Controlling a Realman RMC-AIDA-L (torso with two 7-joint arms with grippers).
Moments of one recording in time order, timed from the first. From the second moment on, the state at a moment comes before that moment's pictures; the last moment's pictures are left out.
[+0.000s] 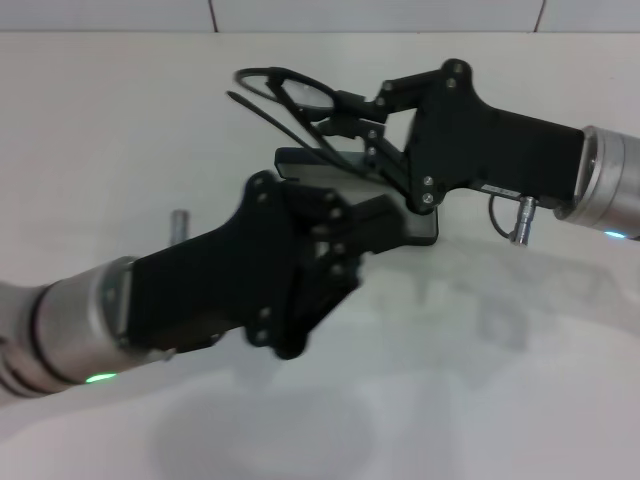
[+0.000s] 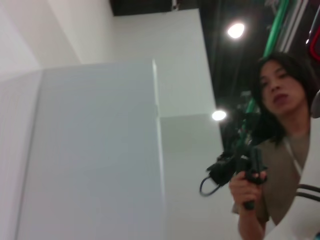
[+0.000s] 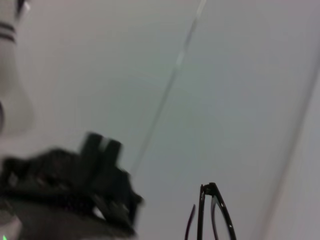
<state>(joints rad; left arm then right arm) -0.43 -2.08 1.68 0.30 0.70 1.99 -0.69 0.60 2.02 -1.71 -0.59 -0.75 -1.41 0.57</state>
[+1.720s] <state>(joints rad) -0.28 -2.02 1.54 0.27 0.69 1.98 -0.74 0.37 2.03 -2.14 -1.23 -1.90 -0.25 1.31</state>
